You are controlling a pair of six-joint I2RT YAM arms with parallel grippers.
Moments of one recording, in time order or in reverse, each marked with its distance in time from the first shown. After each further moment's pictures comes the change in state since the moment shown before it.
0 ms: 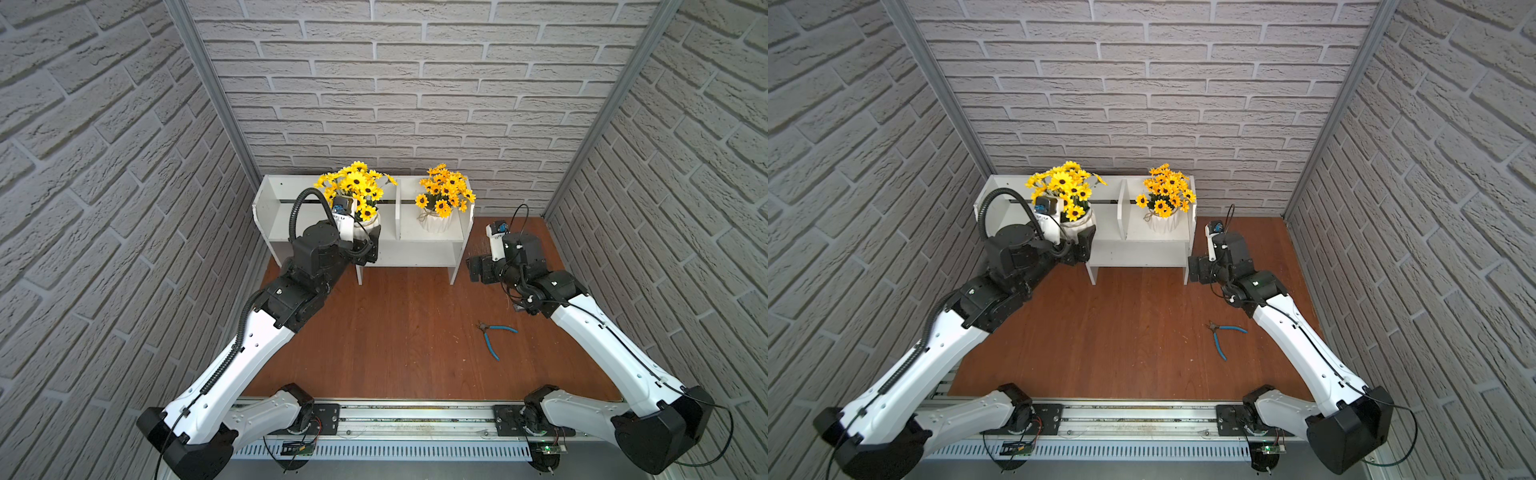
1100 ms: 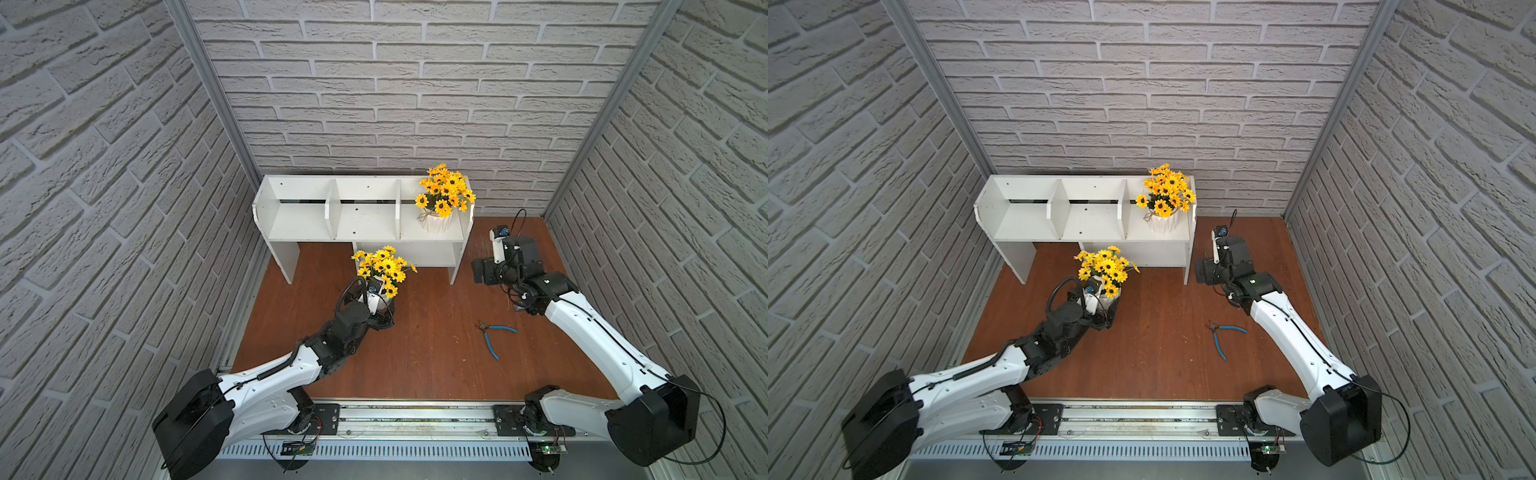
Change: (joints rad) left arm -0.232 0.082 -0.835 0.774 -0.251 0.061; right arm -0.084 0.047 -0.093 0.085 -0.002 -0.028
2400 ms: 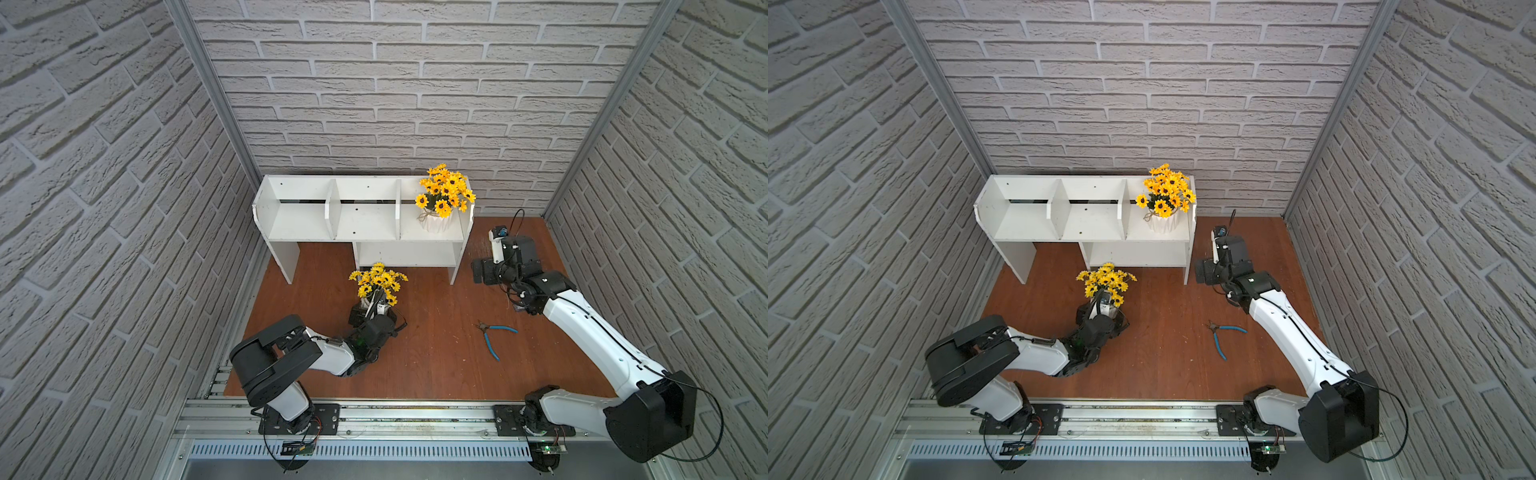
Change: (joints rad) left arm -0.083 0.478 -0.005 0.233 -0.306 -0.253; right arm -0.012 0.004 -0.003 0.008 -0.003 -0.006
